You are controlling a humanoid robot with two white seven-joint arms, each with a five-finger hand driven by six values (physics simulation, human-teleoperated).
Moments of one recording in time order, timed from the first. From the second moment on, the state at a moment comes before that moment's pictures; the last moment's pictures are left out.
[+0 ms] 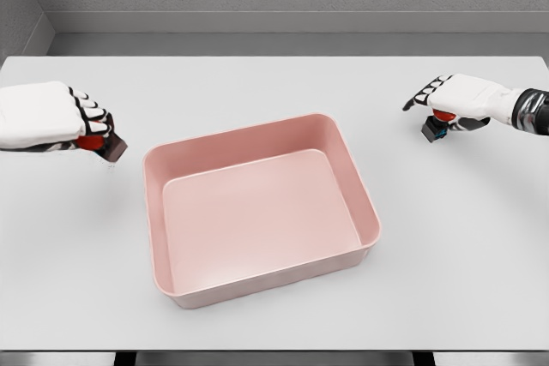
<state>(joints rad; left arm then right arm) -1.15 1.34 -1.26 -1.76 -0.27 -0.61 -0.18 -0.79 -0.74 0.71 -1.06 0.69 -0.61 0.33</state>
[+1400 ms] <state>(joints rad) -1.22 0.93 -1.36 -1.76 -0.18 -0.61 -0.25 -0.79 -0.76 0.61 -1.11 0.68 -0.61 0.34</state>
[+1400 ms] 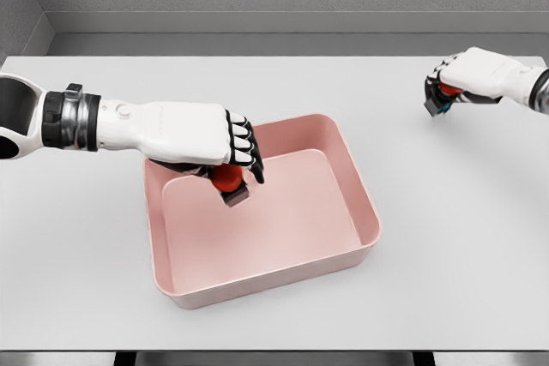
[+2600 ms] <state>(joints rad) -1.17 0.96 -1.35 -1.76 -0.15 -0.61 -0.24 -0.79 -0.82 0.55 -1.39 0.54 -0.61 0.33</state>
